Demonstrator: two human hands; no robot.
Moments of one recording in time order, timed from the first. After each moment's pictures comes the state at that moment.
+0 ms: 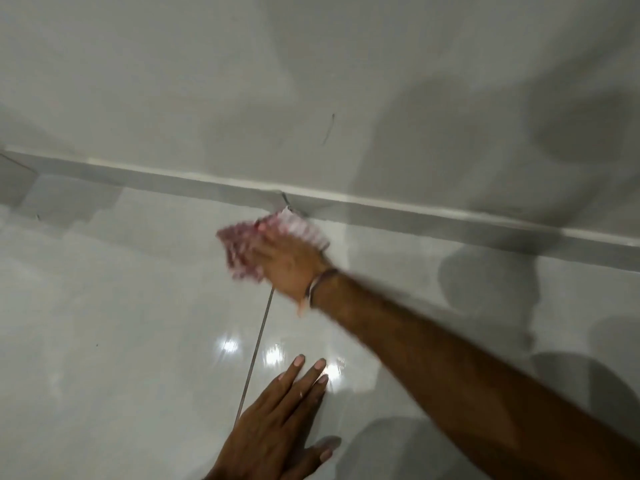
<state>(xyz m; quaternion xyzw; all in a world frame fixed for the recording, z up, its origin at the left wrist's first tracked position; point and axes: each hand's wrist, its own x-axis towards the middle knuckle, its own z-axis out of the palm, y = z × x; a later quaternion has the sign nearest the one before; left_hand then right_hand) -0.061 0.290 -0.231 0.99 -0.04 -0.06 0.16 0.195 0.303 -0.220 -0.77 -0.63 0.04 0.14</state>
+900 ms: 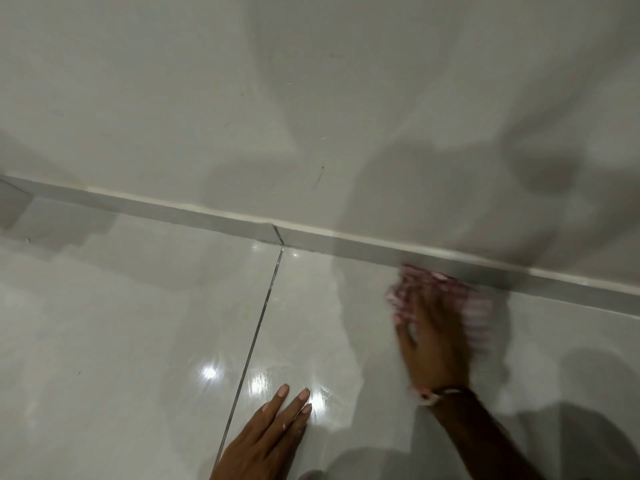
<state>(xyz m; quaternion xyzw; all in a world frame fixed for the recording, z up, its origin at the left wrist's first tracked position) -0.063 0.295 -0.249 1.00 -0.07 0.00 0.04 0.202 0.091 -0.235 -0.97 -0.19 -0.03 0.15</state>
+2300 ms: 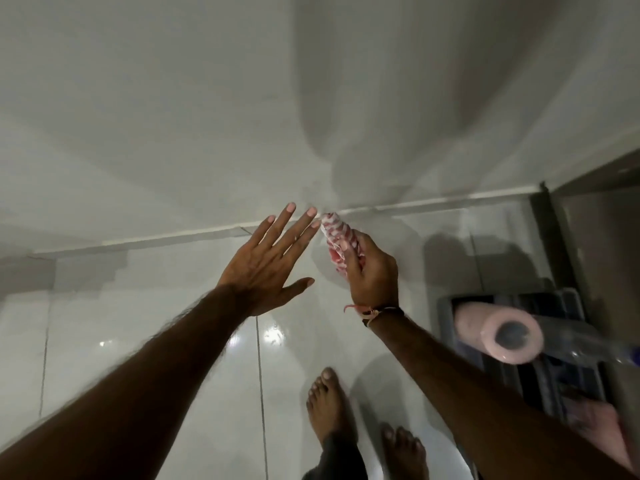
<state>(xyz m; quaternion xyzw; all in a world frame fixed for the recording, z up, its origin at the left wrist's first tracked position) 0.141 0.297 0.076 0.97 -0.24 -0.09 -0.03 0.153 0.085 0.043 -0.89 -0.01 -0.02 0.46</state>
